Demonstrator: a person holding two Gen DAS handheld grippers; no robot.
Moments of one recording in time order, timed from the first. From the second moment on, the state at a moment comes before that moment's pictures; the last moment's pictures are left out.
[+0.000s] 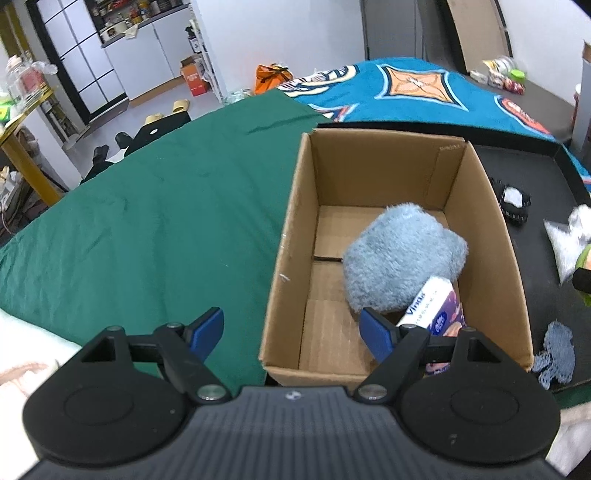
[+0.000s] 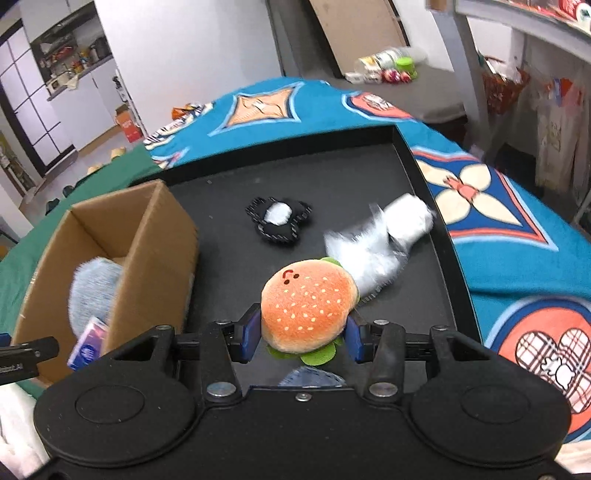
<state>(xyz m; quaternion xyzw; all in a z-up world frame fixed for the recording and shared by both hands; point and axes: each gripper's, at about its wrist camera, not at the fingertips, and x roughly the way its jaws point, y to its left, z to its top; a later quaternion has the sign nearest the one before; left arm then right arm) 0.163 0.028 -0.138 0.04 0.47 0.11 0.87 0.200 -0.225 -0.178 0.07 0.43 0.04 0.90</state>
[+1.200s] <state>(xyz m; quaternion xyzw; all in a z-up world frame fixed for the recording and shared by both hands) 0.158 0.060 -0.129 -0.05 0.43 0.09 0.90 0.201 -0.123 -0.123 0.01 0.35 0.15 0.92</state>
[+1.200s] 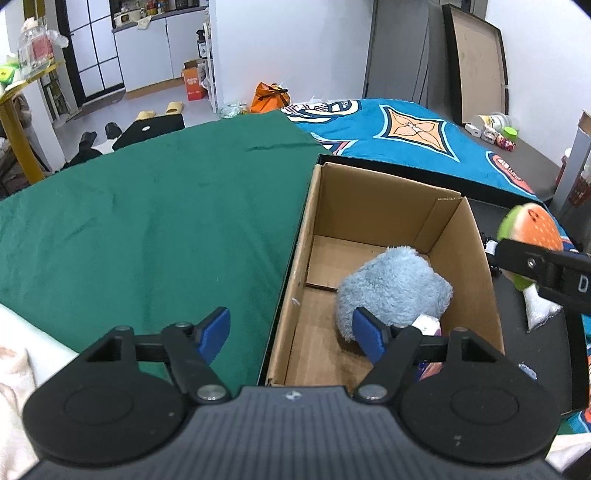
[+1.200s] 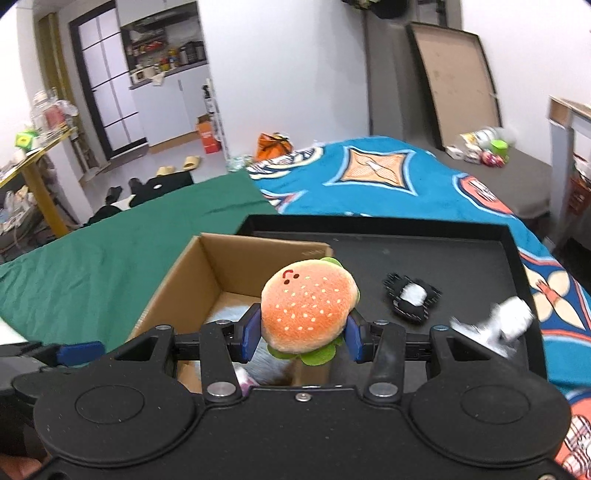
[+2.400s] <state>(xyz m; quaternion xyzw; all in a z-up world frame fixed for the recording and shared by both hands) 0.163 0.087 -0.140 -0.12 0.44 0.08 0.89 0.213 -0.074 -0.118 0.02 0.38 0.18 0.91</state>
